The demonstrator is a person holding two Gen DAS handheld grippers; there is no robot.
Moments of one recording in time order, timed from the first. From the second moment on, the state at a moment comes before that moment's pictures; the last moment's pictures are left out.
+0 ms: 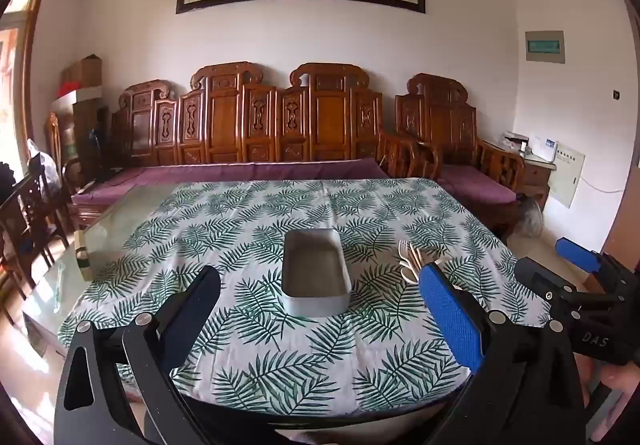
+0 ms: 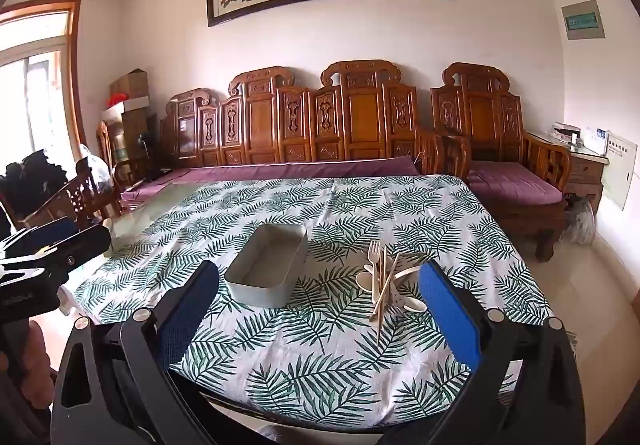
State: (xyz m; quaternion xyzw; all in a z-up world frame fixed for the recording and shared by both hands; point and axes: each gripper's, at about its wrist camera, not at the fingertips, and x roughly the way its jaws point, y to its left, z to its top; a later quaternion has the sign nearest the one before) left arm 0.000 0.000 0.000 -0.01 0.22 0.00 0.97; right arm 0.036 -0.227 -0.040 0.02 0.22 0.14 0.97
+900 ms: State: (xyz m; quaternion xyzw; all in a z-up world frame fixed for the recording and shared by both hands) left arm -0.001 -0.001 0.002 -0.01 0.22 0.00 0.98; right arm 0.035 -0.228 -0.039 0.02 0.22 0.14 0.97
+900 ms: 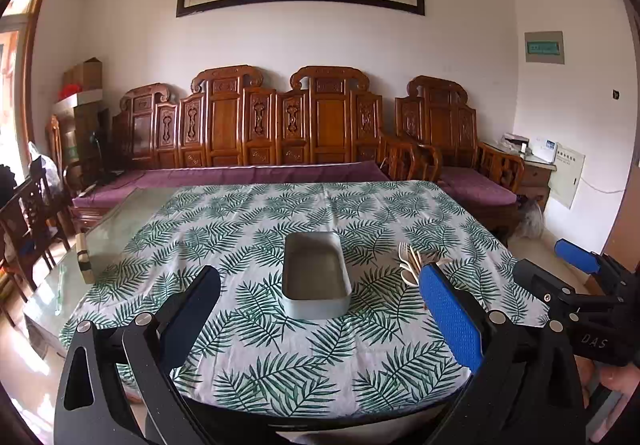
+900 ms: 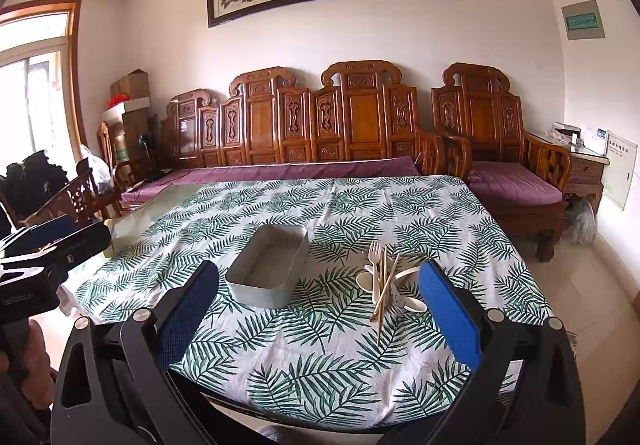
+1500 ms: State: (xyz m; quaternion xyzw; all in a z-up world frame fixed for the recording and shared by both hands) left arm -0.005 -0.003 0.008 0.00 0.21 0.00 0.98; right arm 0.035 -0.228 -0.038 0.02 0.22 0.14 0.97
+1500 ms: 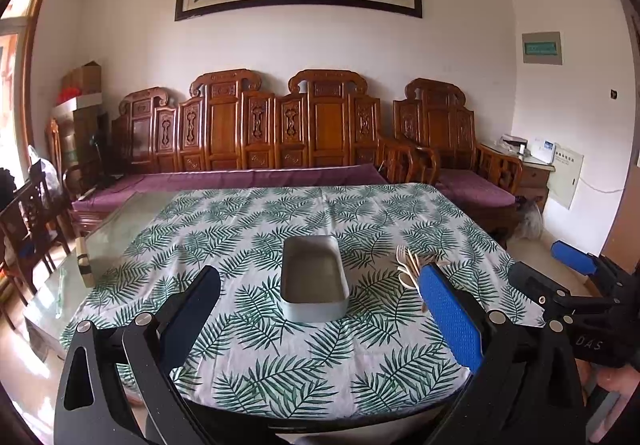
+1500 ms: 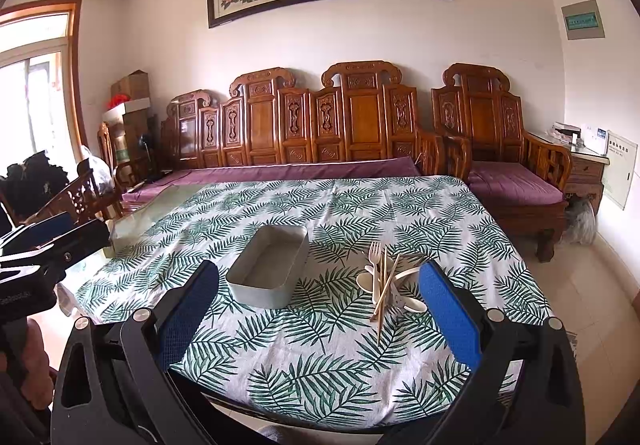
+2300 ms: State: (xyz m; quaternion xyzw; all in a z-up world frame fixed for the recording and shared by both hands) left arm -0.009 -0.006 0.008 0.00 0.21 0.00 0.98; right arm 0.035 -0.227 -0.038 0.02 0.22 0.14 0.97
